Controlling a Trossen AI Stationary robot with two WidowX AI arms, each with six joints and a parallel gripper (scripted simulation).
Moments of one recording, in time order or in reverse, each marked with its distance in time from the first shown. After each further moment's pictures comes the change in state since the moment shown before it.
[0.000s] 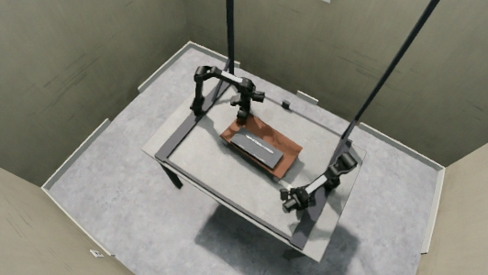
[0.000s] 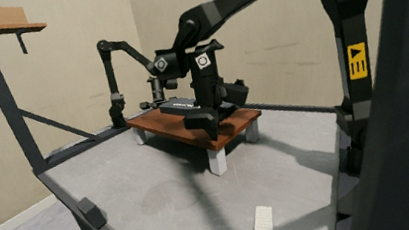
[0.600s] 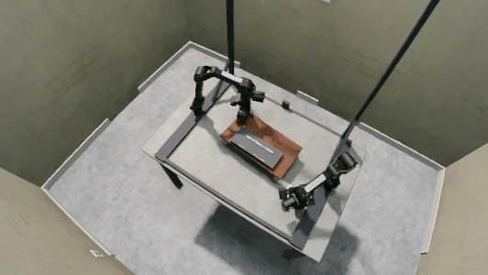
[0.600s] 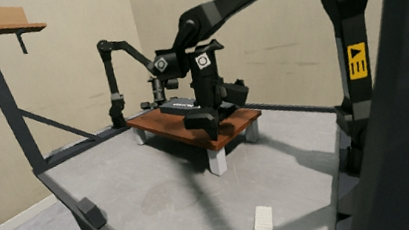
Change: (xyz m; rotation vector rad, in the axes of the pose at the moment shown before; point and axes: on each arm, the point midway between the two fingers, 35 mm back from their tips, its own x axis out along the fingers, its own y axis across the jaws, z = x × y) left arm 0.002 -0.006 -0.005 0.001 0.000 -0.001; right arm 0.000 0.000 0.000 0.000 0.000 0.000
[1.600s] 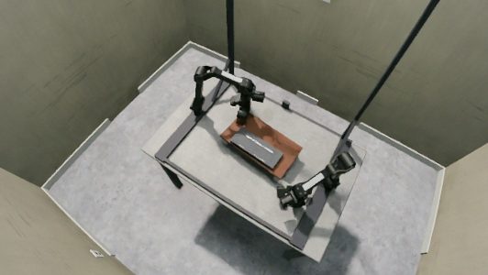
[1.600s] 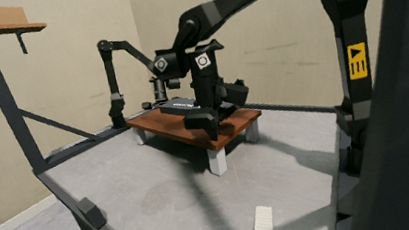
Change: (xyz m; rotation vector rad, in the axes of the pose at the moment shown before) left arm 0.004 -0.009 -0.008 0.000 -0.001 -0.001; right arm 0.000 0.000 0.000 0.000 0.000 0.000
